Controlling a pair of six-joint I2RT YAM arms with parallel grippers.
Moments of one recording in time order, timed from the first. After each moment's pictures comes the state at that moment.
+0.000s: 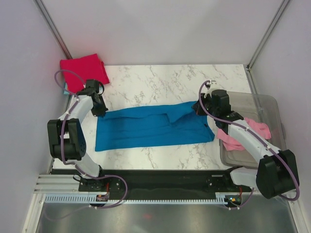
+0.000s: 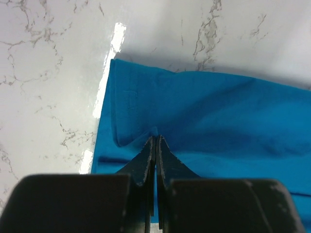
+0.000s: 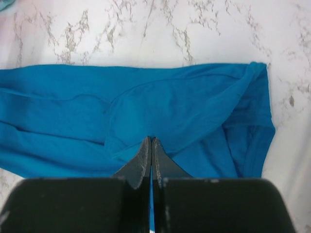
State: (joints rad) left arm 0.04 1.65 1.19 -0.68 -0.10 -0.32; right arm 0.31 1.27 0.83 -0.05 -0.16 0.34
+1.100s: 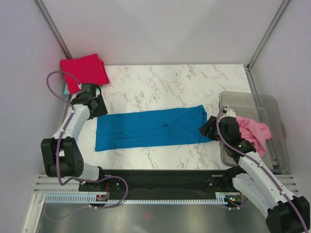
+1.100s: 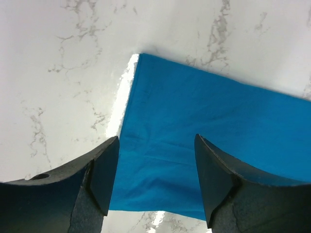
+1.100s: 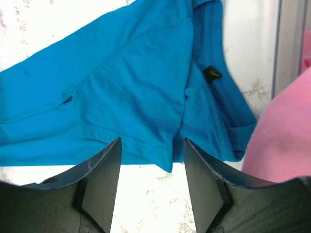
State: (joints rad) left arm 0.03 1.43 1.06 -0.66 -0.19 -0.27; right arm 0.31 0.76 0.44 -0.29 0.00 0.59
